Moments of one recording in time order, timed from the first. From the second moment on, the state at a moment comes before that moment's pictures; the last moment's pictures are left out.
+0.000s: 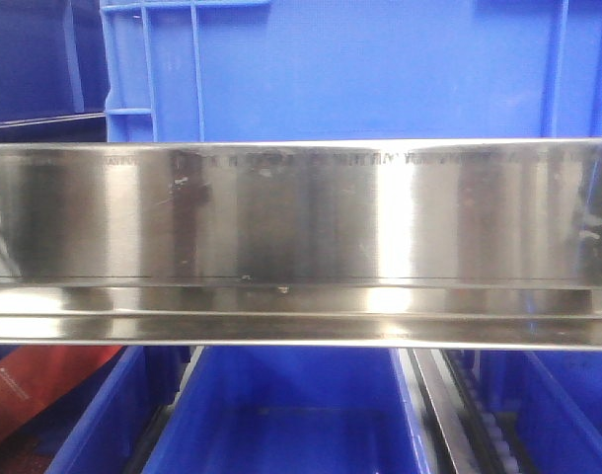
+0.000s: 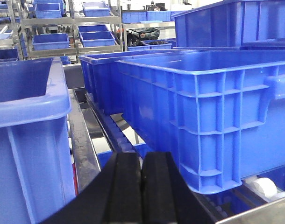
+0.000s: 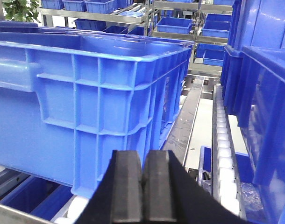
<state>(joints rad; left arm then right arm) -0.31 0.23 -0.44 -0.03 0.31 0.08 0.27 0.20 -0.41 0.16 0.37 -0.15</state>
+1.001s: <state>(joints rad) 0.04 0.01 -0.07 -0.04 0.09 0.08 0.27 0.20 -0.41 0.16 0.37 -0.15</state>
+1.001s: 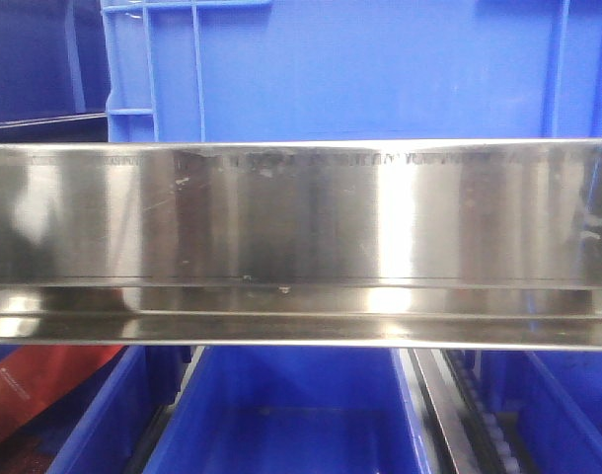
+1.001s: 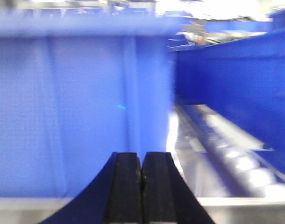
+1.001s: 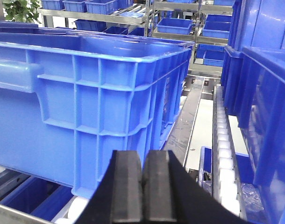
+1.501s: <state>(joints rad) 0.06 0.01 0.00 -0.05 -0.07 0.08 0.27 0.20 -0.41 0.16 0.36 -0.15</state>
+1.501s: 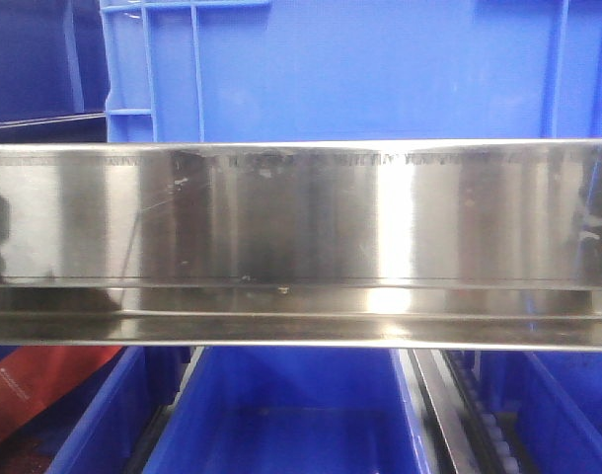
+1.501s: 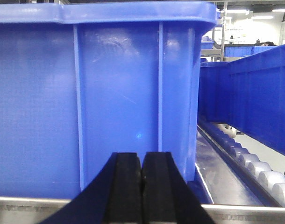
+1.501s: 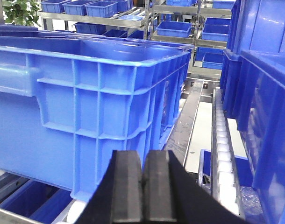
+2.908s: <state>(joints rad) 0.06 0.01 0.00 -0.05 -0.08 0.08 0.00 0.00 0.00 0.12 0.10 -0.05</state>
